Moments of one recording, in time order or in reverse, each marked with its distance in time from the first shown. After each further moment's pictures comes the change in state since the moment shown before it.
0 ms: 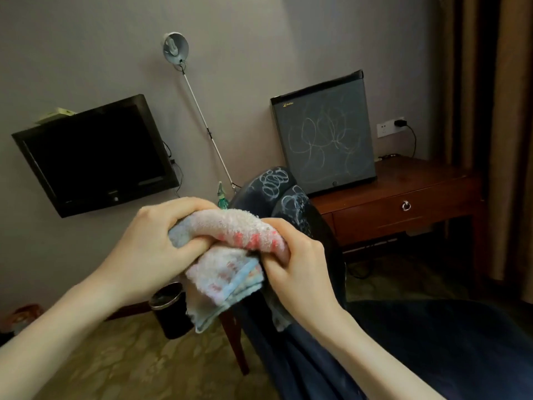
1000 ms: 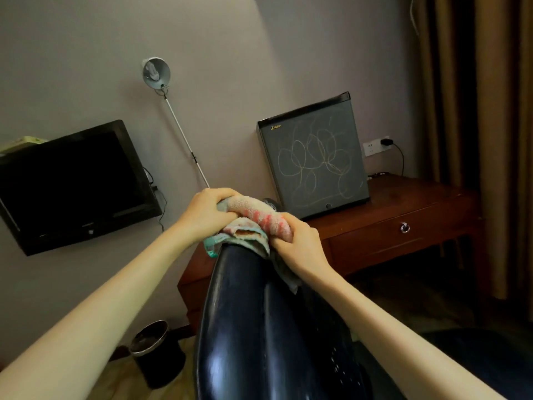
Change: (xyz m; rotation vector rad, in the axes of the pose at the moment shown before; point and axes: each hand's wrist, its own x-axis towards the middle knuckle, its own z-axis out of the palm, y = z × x) left_hand 0.169 -0.090 0.074 -0.021 -0.146 -0.140; right_hand 0.120 0.109 0.013 -0.164 -0.009 0.233
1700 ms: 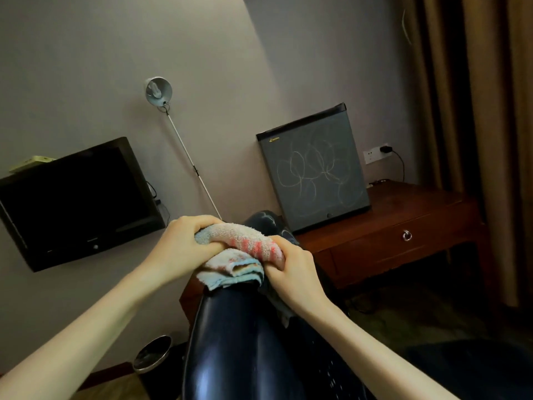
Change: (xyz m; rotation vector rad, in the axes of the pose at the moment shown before) left_hand -0.047 0.015 -0.019 0.012 0.024 0.017; right_hand -0.028 -0.018 -0.004 0.105 -0.012 -0.090
